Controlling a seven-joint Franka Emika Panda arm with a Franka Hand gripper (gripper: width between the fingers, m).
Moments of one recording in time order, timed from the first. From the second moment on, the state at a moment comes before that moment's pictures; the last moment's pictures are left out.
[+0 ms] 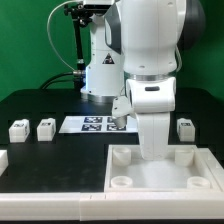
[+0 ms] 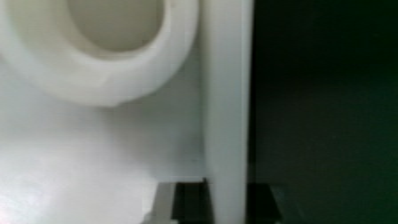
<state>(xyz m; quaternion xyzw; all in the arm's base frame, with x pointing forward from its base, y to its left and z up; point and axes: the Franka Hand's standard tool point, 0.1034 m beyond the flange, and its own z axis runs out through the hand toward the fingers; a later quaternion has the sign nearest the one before) 0.502 0.064 0.009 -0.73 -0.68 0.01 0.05</state>
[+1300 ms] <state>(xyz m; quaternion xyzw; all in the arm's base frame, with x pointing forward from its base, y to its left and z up) 0.501 0.063 0.009 -0.73 -0.68 0.00 0.04</state>
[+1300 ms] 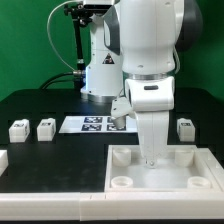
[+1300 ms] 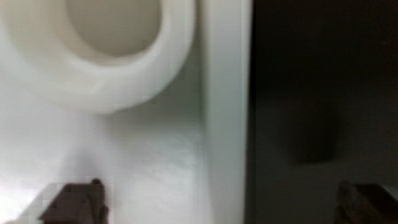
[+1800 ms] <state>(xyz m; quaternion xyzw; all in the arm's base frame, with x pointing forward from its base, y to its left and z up) 0.478 0.110 0.063 -0.88 -0.47 -0.01 0.02</state>
